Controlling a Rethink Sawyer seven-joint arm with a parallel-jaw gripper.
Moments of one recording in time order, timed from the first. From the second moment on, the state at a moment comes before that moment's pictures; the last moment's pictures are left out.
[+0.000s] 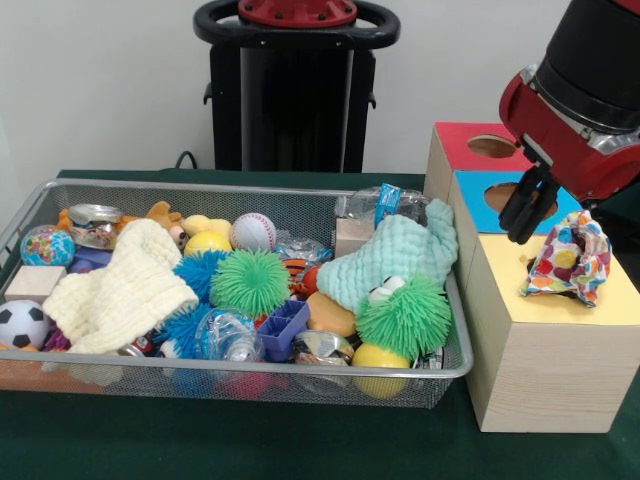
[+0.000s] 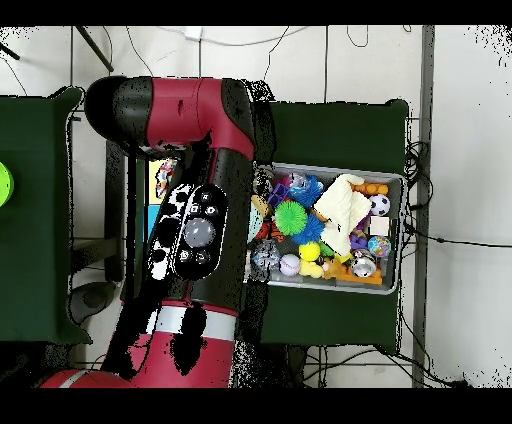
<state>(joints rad) 0.16 -0.27 -0.43 0.77 0.19 1.27 2.84</state>
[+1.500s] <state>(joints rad) 0.22 -0.20 -0.43 0.61 0.19 1.43 2.84</state>
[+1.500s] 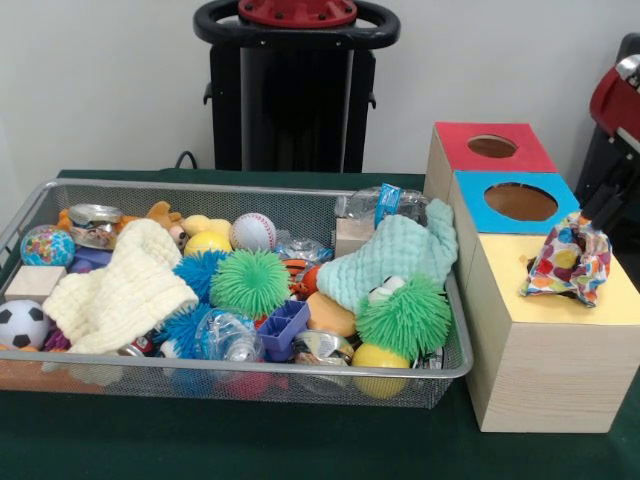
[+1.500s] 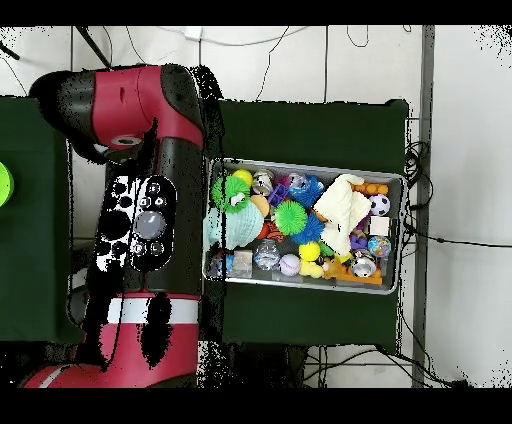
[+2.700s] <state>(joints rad) 0.23 -0.20 -0.43 0.65 0.19 1.42 2.84</state>
